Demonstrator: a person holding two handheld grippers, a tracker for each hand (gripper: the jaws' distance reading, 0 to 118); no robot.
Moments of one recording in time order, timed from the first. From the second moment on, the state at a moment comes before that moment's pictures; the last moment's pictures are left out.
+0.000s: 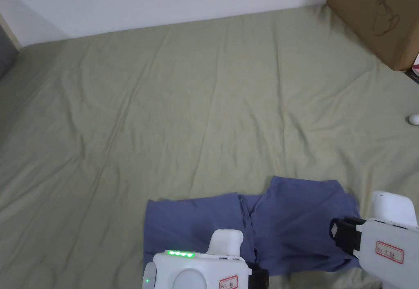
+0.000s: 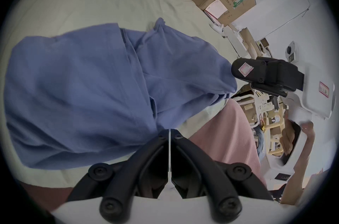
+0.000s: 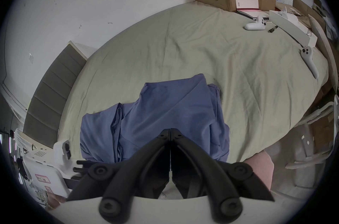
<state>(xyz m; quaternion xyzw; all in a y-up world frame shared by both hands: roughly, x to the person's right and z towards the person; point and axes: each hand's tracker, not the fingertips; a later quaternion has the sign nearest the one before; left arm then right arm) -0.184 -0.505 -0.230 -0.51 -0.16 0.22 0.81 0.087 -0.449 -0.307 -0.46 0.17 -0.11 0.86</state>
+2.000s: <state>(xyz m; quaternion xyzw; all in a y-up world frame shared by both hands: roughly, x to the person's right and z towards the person) -0.488 -0.417 -0.129 -0.40 0.05 0.34 0.85 -0.021 -0.463 -0.304 -0.53 0.26 -0.03 0.81</state>
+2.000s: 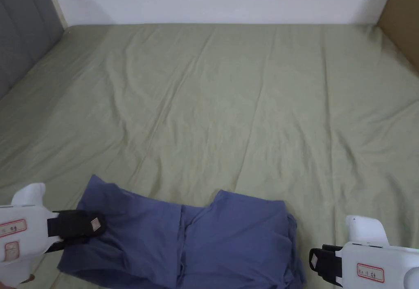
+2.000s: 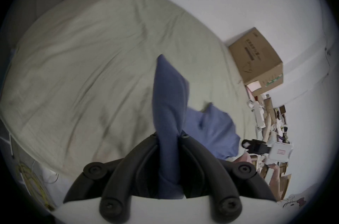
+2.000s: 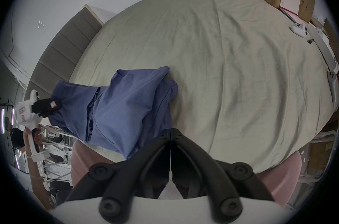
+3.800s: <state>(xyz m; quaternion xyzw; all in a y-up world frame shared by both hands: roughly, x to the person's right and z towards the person) -0.167 -0.527 -0.291 -0.56 -0.20 0.24 0.77 0.081 -0.490 -0.310 -0.55 0.18 -0.12 0.81</state>
